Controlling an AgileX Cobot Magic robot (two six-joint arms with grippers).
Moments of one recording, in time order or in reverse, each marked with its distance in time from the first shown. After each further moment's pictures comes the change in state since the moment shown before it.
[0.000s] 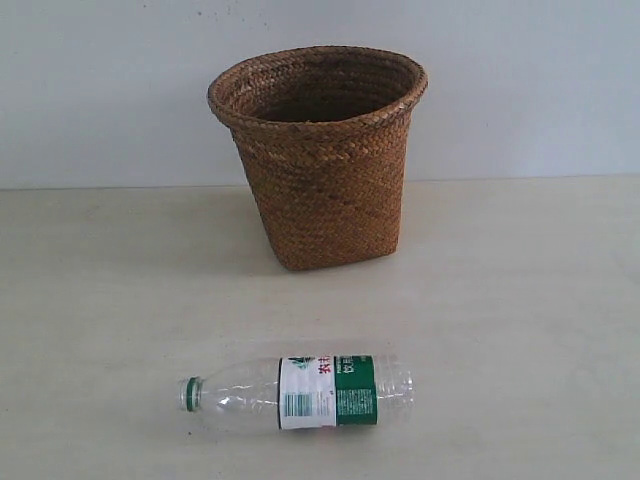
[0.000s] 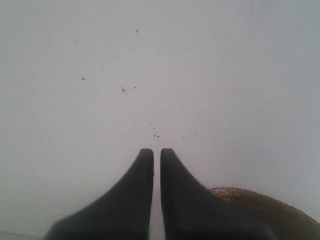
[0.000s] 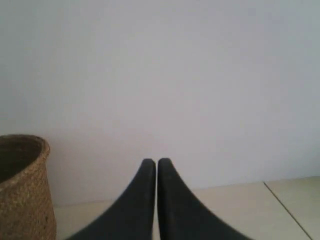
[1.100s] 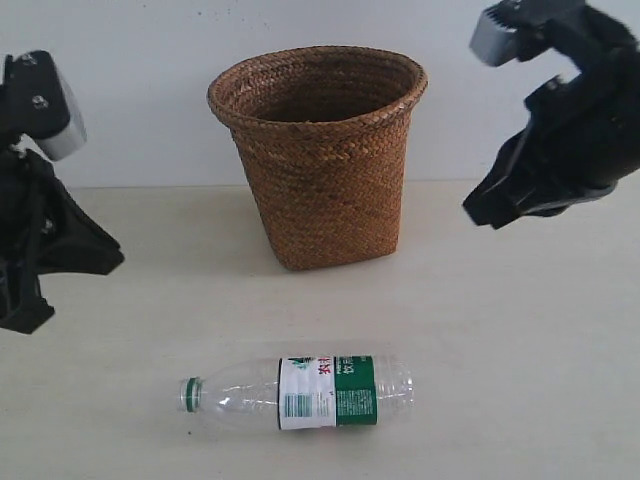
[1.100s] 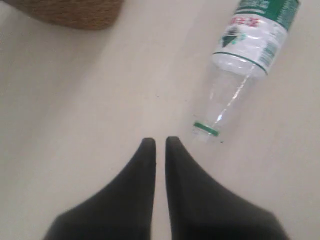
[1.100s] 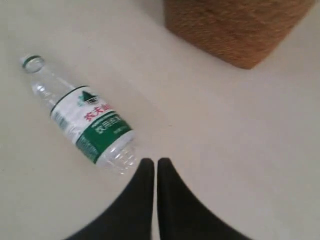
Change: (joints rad) left arm -0.211 0.629 -0.388 -0.420 0.999 1.389; right arm 0.400 0.729 -0.492 0.432 0.789 -0.768
